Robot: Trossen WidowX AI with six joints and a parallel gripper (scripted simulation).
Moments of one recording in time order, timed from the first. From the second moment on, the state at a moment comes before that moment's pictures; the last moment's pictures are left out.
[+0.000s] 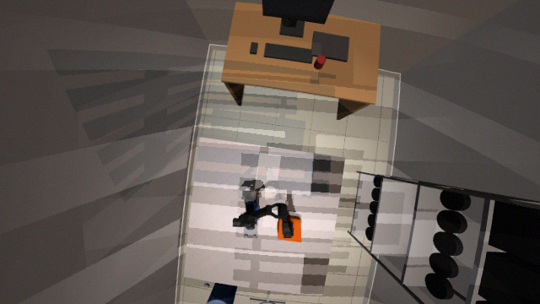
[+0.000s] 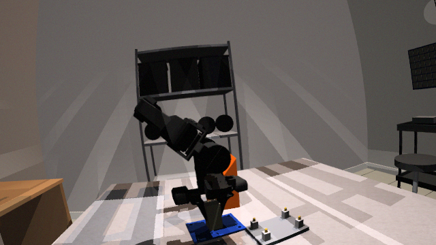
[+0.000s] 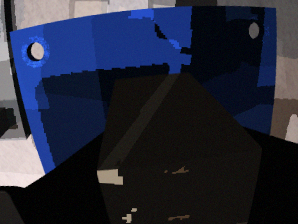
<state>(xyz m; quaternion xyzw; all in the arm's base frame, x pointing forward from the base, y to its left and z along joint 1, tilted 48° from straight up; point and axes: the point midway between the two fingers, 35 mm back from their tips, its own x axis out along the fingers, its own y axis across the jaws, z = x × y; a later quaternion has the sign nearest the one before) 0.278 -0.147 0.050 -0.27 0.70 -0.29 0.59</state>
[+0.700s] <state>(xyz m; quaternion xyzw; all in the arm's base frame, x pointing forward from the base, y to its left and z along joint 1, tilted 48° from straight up) 0.288 -0.117 0.055 -0.27 0.70 -0.29 0.60</state>
